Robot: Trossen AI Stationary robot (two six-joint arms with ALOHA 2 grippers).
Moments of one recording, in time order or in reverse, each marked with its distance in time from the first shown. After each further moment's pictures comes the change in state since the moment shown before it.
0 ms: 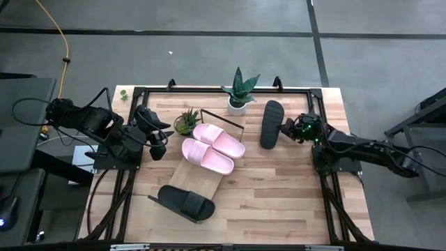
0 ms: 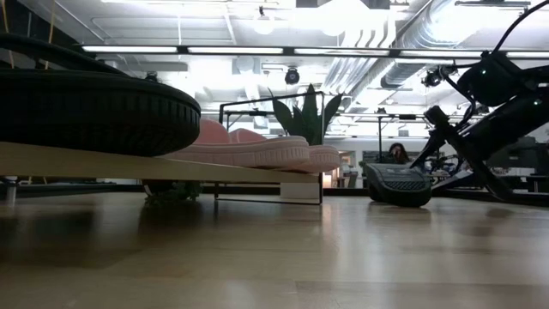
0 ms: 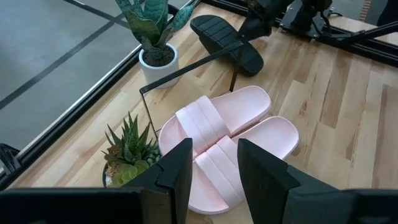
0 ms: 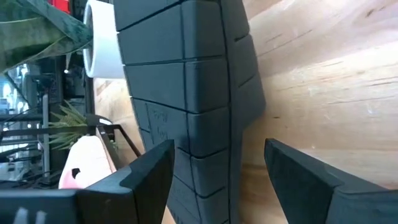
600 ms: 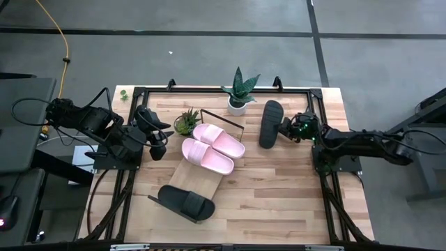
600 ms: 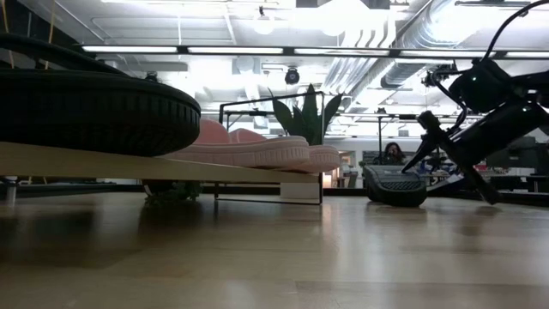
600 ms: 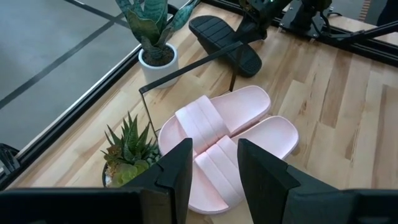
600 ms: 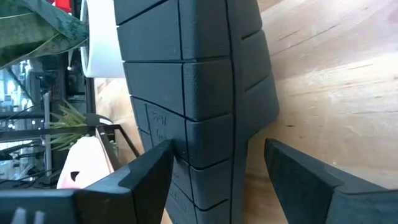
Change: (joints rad) left arm 0.000 0.000 0.000 0.000 0.002 0.000; right arm 0.000 0.241 0.000 0.234 -0.019 0.000
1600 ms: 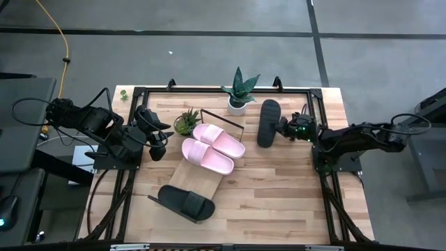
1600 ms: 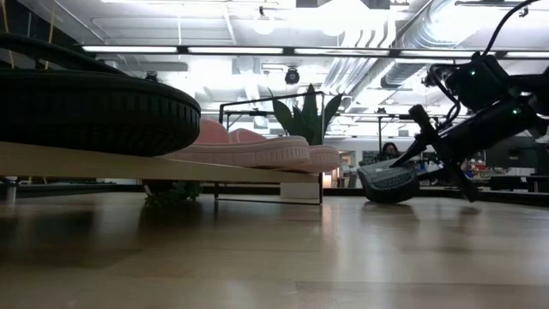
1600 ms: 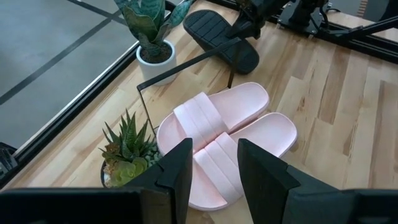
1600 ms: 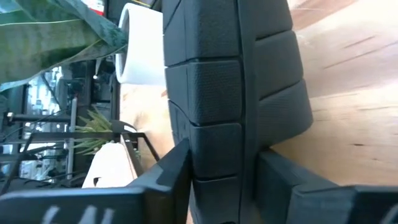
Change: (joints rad) left arm 0.000 0.000 0.000 -0.006 0.014 0.000; right arm 0.118 0.191 0.000 0.317 0.143 0.045
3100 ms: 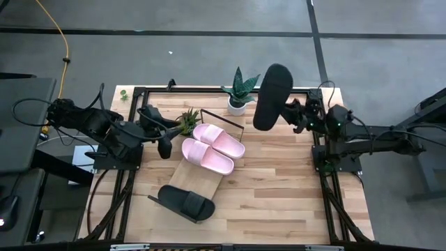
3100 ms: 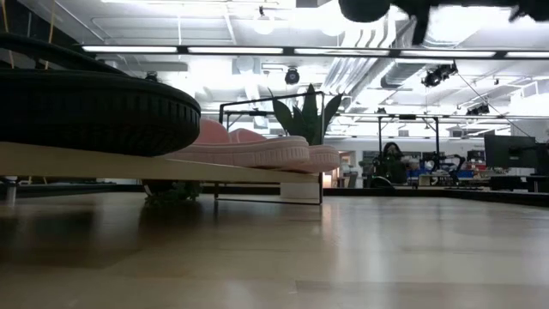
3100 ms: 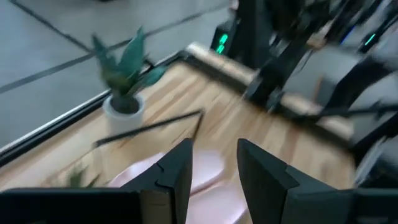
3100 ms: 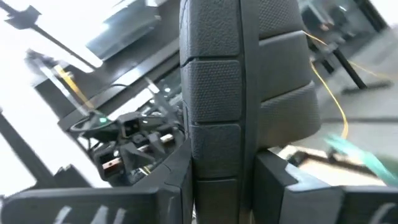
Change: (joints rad) left arm 0.000 0.026 -0.001 0.333 -0.081 0.008; right arm 0.406 -0.476 0.504 -0.234 0.201 -0.682
